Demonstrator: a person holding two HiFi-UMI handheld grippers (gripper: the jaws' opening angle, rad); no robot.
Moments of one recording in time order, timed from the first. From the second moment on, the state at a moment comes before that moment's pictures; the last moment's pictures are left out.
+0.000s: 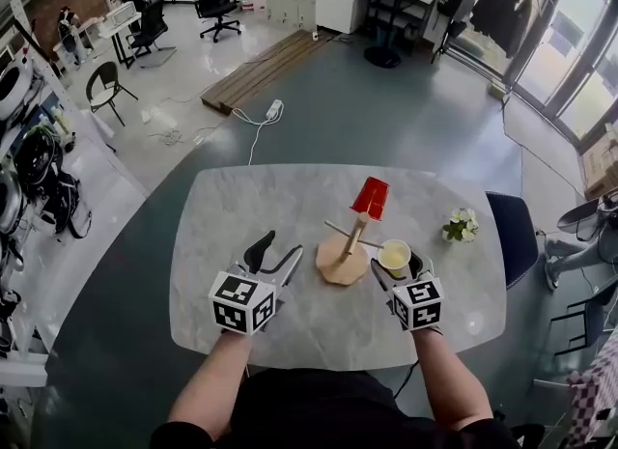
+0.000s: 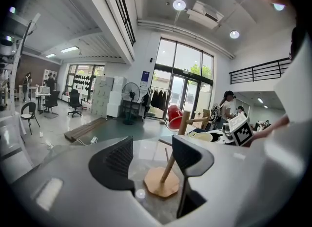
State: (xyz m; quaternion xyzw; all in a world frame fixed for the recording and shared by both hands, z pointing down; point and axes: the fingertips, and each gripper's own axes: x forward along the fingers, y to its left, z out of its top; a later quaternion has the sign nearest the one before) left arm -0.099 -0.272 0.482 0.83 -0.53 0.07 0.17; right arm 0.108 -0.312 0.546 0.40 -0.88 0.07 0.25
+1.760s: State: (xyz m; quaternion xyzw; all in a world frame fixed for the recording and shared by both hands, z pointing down) left arm -0.110 -0.249 0.509 0.83 -0.51 0.07 0.22; right arm 0.033 -0.321 0.578 0.26 -0.82 -0.08 0.50
